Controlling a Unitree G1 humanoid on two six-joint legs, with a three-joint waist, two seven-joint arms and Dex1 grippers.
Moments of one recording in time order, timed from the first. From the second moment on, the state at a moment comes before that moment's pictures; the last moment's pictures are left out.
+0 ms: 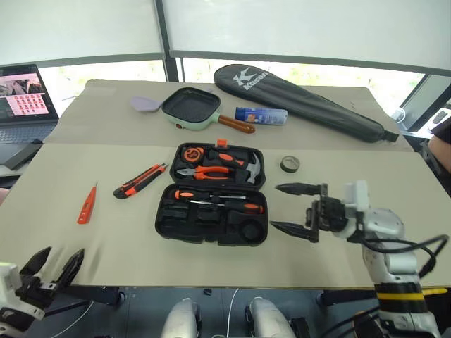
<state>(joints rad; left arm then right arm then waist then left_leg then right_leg) 0.57 0.39 0.76 -0.18 -0.64 0.19 -0.69 -0.16 -0.50 -0.15 -0.10 0.58 0.03 1.31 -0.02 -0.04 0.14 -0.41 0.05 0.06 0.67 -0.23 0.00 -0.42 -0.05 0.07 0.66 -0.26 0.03</state>
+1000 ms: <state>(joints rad) -0.34 0.90 0.36 0.16 -0.68 1.16 -0.26 -0.30 -0.53 -0.04 -0.33 0.72 0.16 1.23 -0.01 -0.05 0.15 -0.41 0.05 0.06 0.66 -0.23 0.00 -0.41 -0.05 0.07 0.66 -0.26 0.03</state>
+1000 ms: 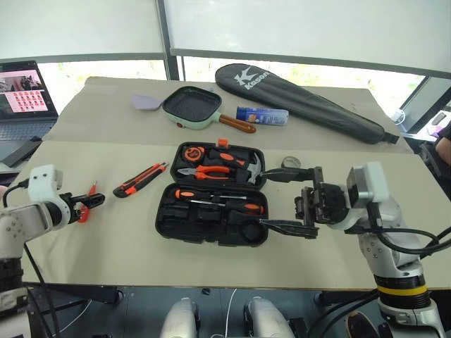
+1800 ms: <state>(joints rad) -0.22 0.91 0.42 0.09 -0.62 0.71 -0.90 -0.17 -0.64 -0.12 -0.41 0.74 0.18 1.20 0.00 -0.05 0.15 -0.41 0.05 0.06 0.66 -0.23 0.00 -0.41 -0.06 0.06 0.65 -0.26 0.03</state>
